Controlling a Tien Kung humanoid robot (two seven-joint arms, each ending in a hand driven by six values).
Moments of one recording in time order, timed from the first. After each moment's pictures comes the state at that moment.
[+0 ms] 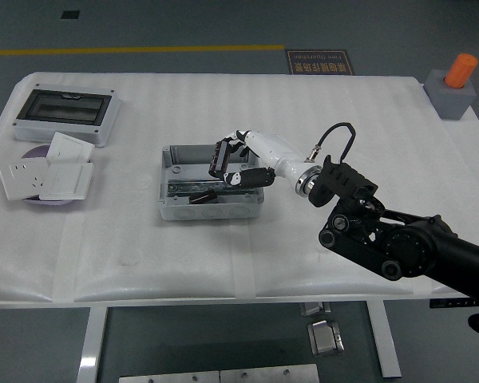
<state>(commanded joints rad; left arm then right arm) -0.10 0.22 -0.56 -0.18 0.73 -0.08 0.25 0.78 -0.24 0.41 1.14 -1.56 -0.26 -0.12</state>
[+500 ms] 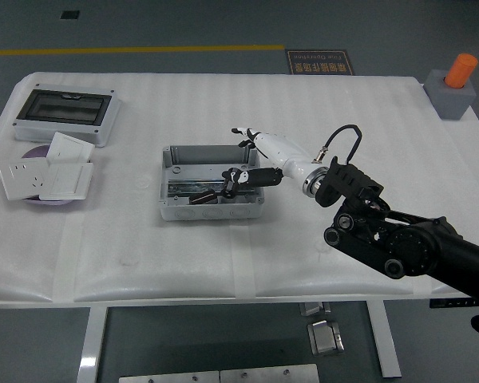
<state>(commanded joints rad) -0.10 0.22 -0.55 -0.18 0.72 -0.08 0.25 0.79 -0.27 0.43 1.11 -1.56 -0.25 -0.12</state>
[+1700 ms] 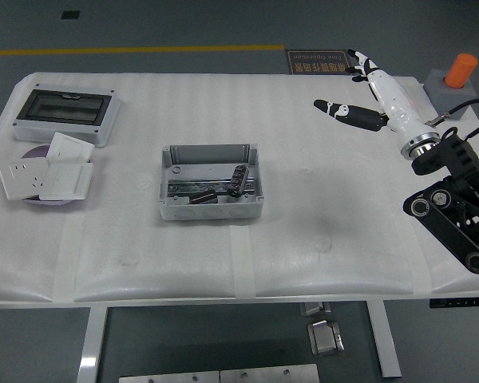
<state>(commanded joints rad) -0.08 0.21 -0.57 -0.18 0.73 -0.08 0.25 0.51 -0.45 0.98 1.31 -1.68 -0.29 -0.10</state>
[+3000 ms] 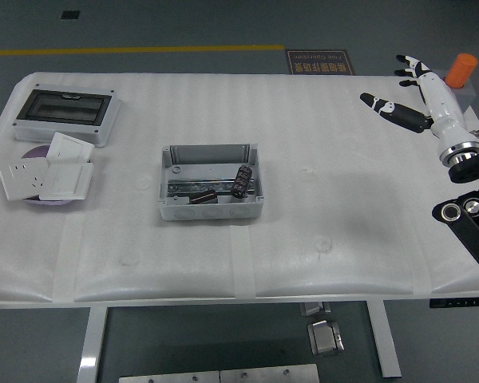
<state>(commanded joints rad) -0.08 0.25 -0.55 -0.18 0.71 -0.08 0.25 0.39 -0.47 1.16 1.32 -1.70 -0.31 -0.09</state>
